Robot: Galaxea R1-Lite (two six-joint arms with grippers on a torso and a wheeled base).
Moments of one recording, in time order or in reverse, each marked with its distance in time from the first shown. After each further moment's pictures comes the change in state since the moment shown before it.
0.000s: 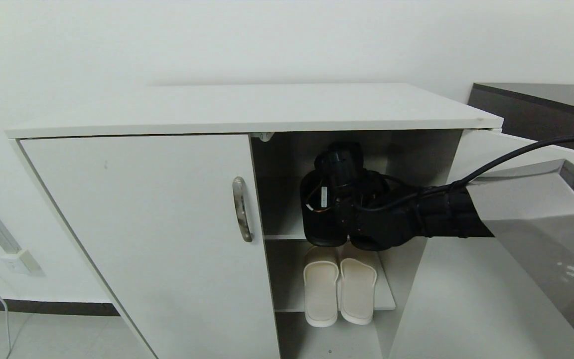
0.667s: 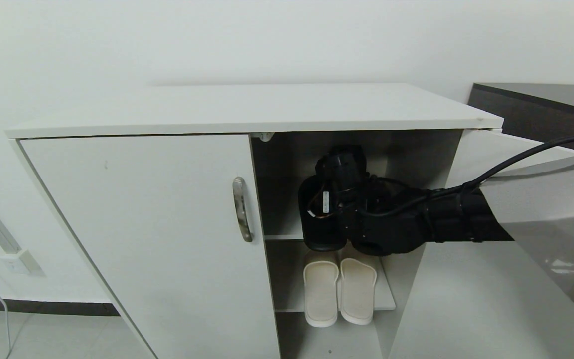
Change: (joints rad) left arm 0.000 0.000 0.000 0.000 0.000 0.000; right arm 0.031 -0.061 0.104 -0.007 -0.008 0.011
